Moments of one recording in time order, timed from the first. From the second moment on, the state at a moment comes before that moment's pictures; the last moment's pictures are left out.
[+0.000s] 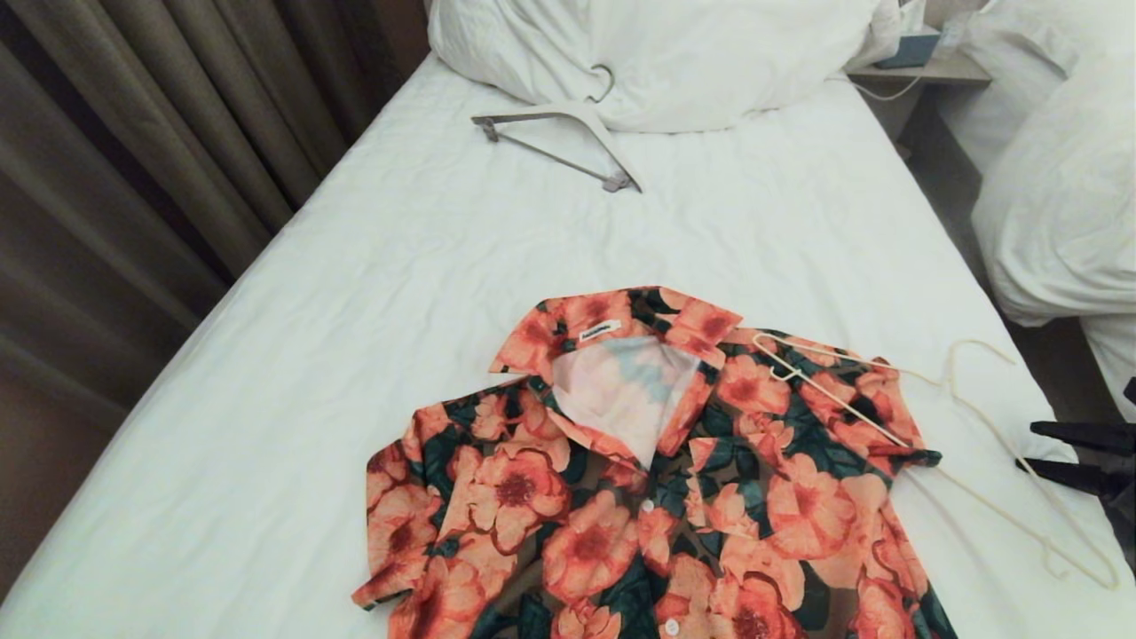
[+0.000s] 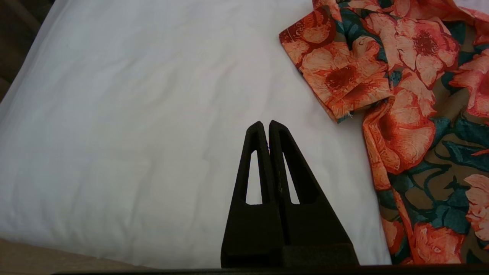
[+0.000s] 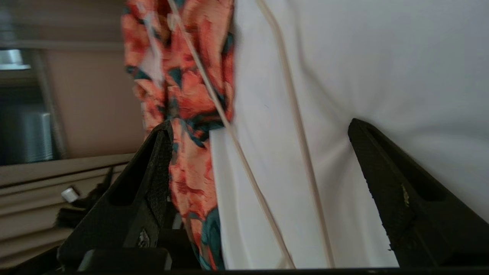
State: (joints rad) left arm 0.00 0.00 -0.05 0.13 0.01 0.01; right arm -0.69 2.16 -1.34 0.76 1.34 -0.58
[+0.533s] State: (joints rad) left arm 0.00 0.00 -0.05 0.13 0.01 0.01; right arm -0.56 2.24 -1.37 0.72 1.42 -0.58
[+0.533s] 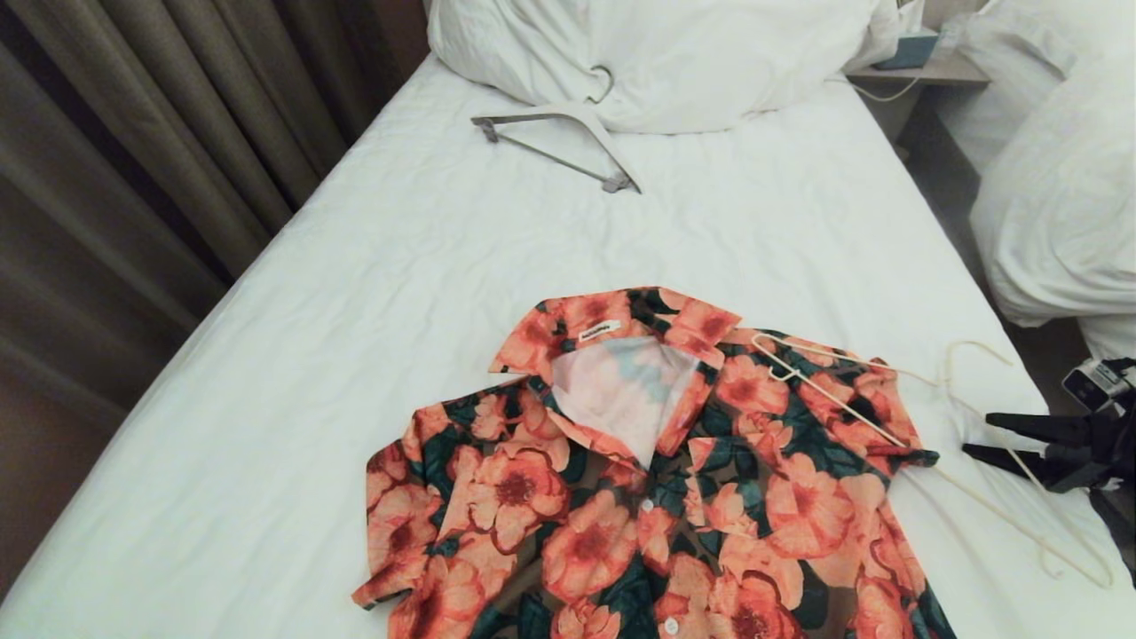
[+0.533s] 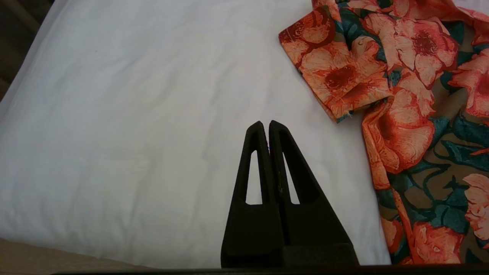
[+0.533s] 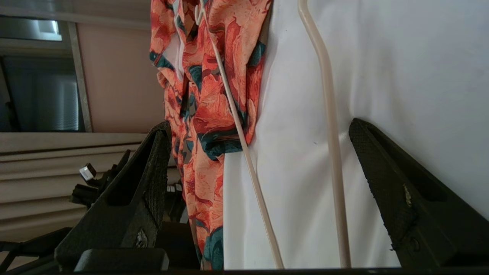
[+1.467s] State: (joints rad) left arm 0.00 0.00 -0.05 0.13 0.01 0.01; right arm -0.50 2.24 -1.38 0.66 1.41 -0.59
